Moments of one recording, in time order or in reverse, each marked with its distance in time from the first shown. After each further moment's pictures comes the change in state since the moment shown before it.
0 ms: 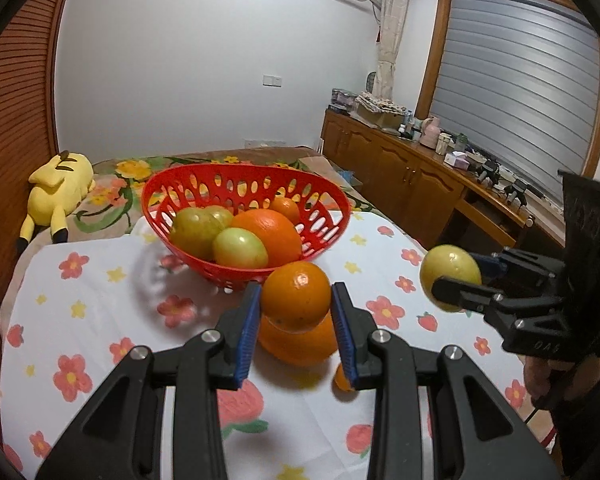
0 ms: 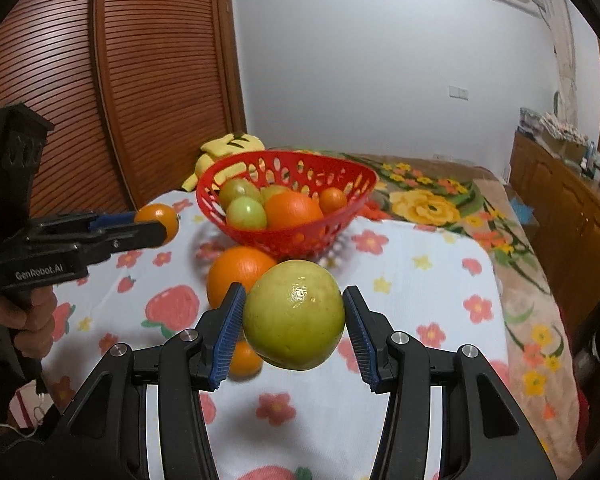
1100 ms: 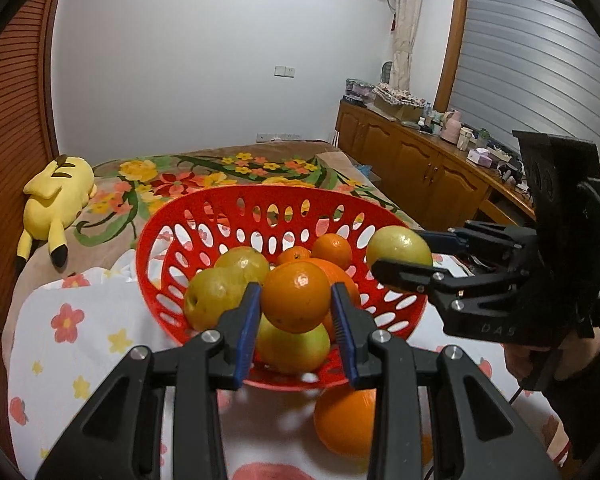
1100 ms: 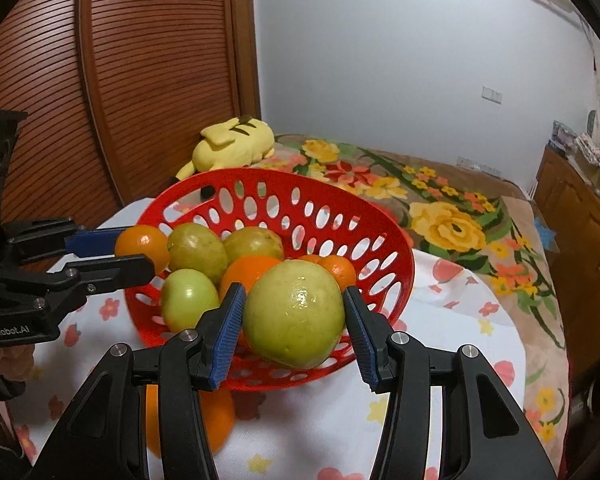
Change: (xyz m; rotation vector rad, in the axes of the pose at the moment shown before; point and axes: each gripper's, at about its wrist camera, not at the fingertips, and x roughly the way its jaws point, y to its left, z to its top) left arm 0.090 0.048 0.061 0.006 0.046 0.037; right arm 0.131 -0.031 0.079 -0.072 0.080 0.055
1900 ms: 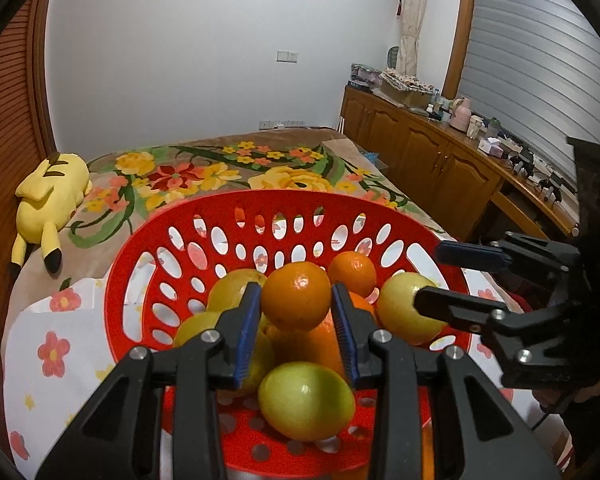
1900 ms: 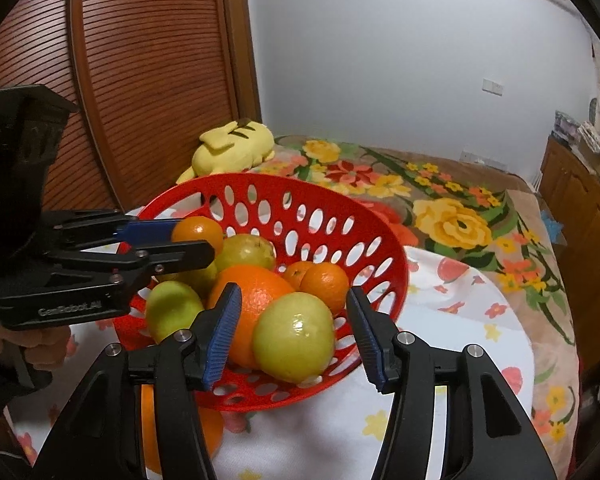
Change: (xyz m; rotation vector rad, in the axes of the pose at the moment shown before) left arm 0.059 0.004 0.032 0.007 0.059 0.020; right arm 0.004 -0.017 0.007 0.035 -0.013 0.020
